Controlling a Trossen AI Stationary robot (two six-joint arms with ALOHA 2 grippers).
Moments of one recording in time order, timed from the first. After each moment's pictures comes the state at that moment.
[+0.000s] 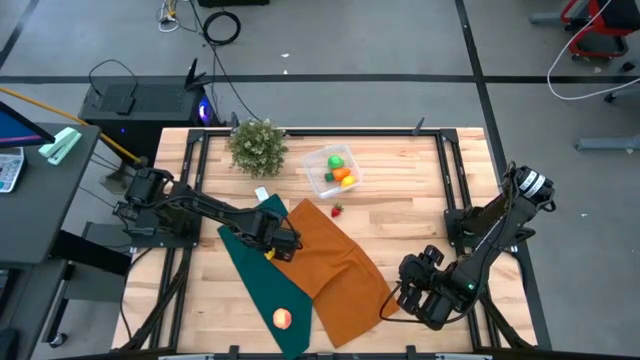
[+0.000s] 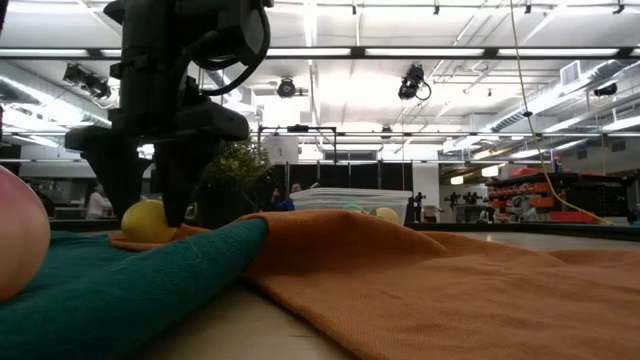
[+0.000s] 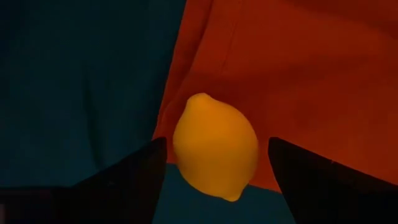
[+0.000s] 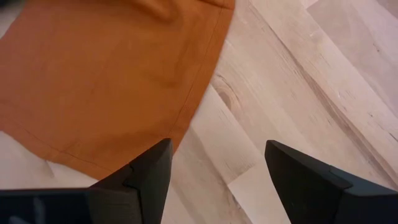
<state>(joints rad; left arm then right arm) -0.23 1.72 1.04 -0.78 -0.03 -1.40 0.88 1.53 1.08 -1.01 0.48 1.46</state>
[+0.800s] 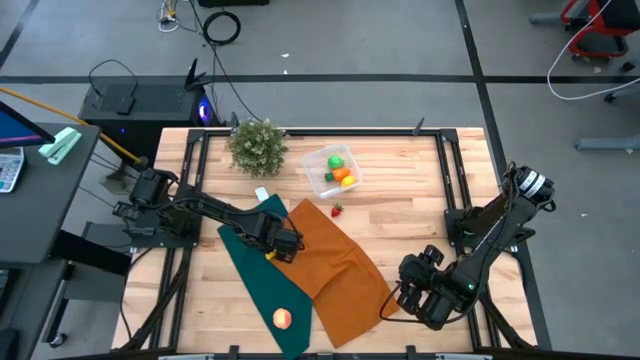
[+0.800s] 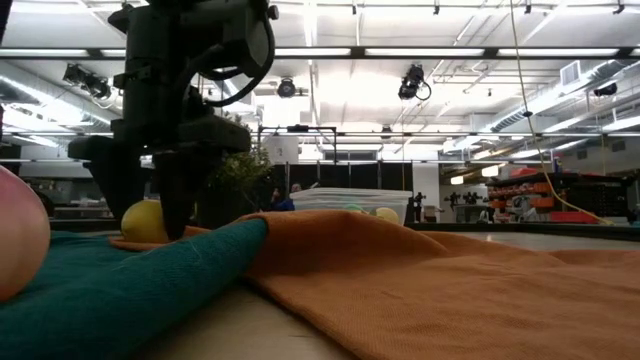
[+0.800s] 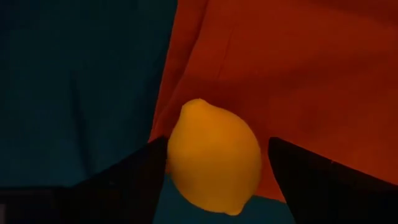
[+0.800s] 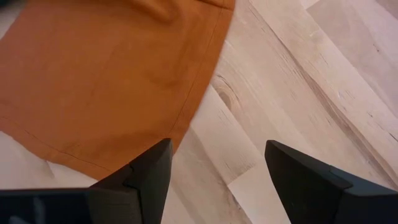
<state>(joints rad) -0.22 1.76 1.04 -0.76 -0.02 -1.38 0.88 1.53 1.08 -1.01 0.48 1.46</state>
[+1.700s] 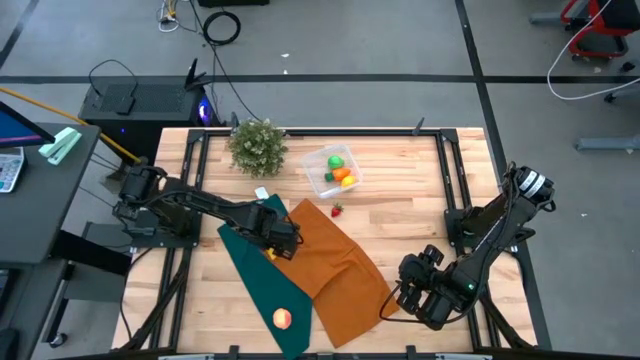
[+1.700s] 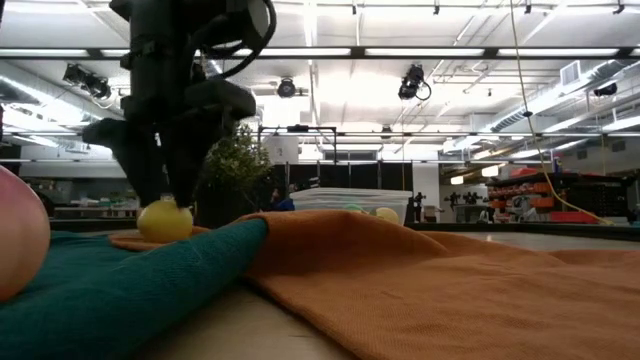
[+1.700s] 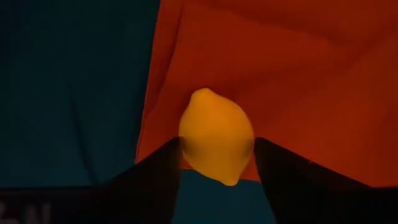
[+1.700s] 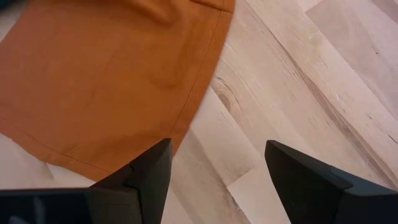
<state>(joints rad) -0.19 1.67 1.04 -0.76 -0.01 -1.30 0.88 1.53 1.08 -1.01 0.49 1.46</state>
